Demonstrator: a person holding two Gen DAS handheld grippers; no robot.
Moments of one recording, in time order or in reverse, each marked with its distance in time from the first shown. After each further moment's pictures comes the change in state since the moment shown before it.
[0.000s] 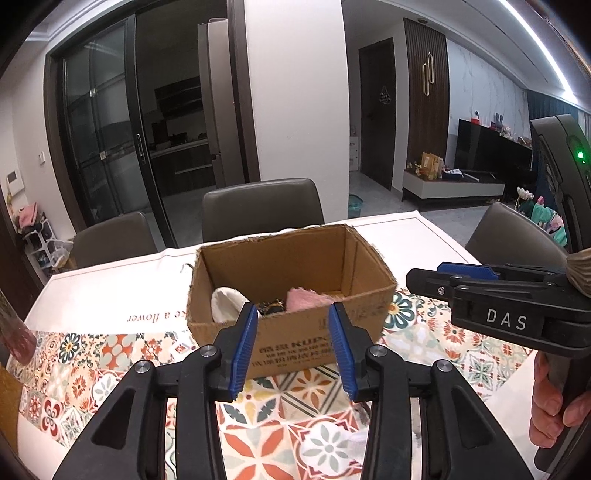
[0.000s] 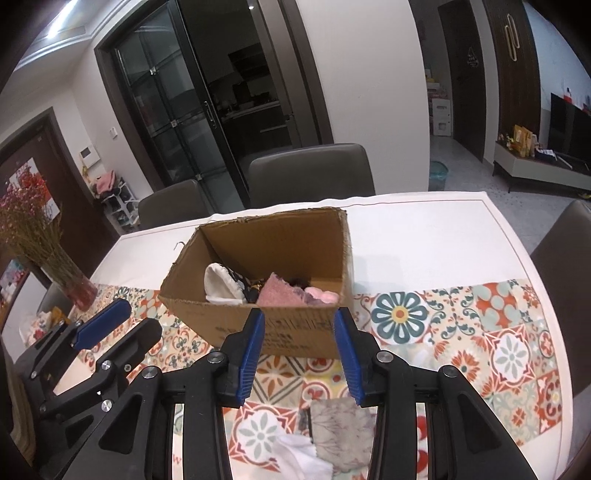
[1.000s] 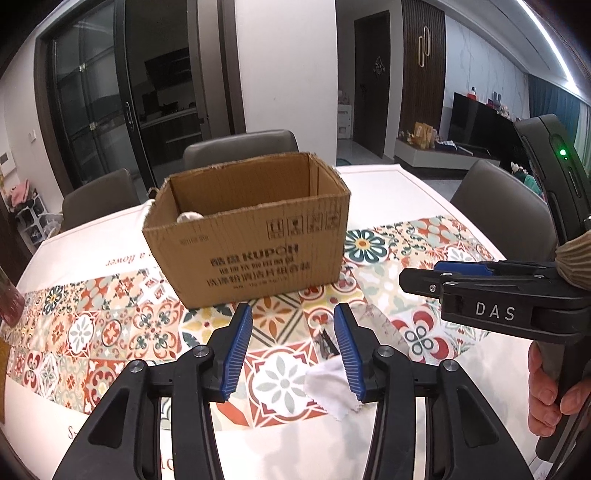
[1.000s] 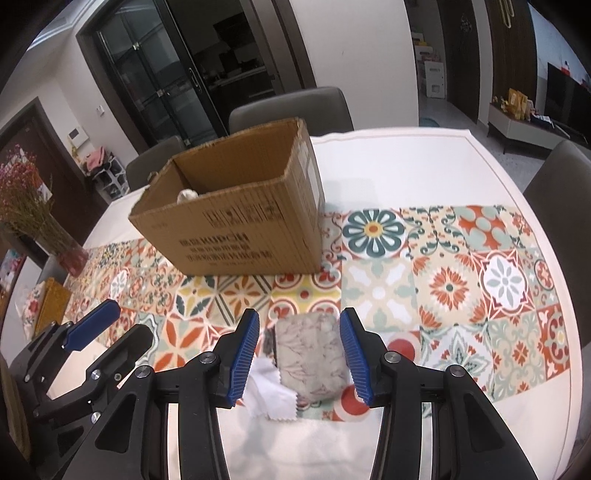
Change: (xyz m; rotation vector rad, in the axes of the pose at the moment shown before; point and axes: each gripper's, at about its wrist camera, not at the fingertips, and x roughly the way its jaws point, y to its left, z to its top) left arm -0.005 -0.044 -0.067 -0.004 0.128 -0.029; right arm 0.006 -0.046 -0.078 0.039 0.157 -0.004
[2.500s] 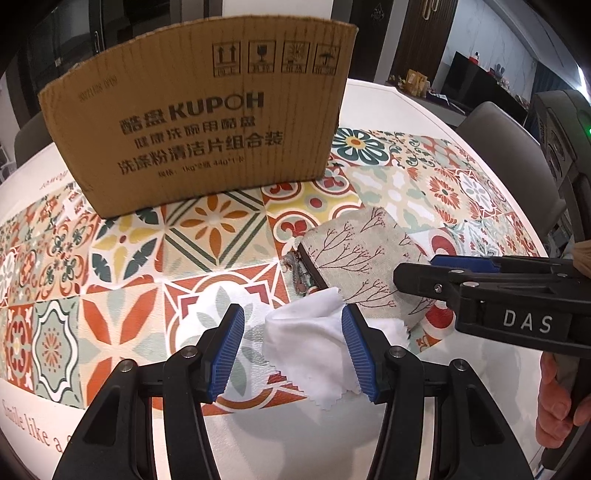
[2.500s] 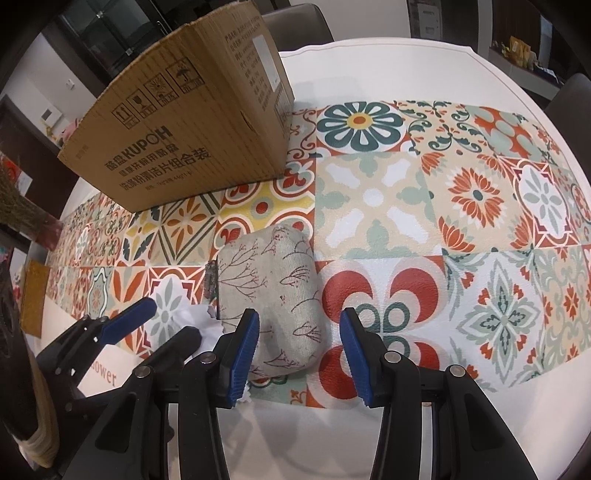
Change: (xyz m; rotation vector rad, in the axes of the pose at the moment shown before) left arm 0.113 -0.012 -0.062 -0.046 0.269 -0.132; right arm 0.088 -0.033 -0.045 0.071 0.234 -0.008
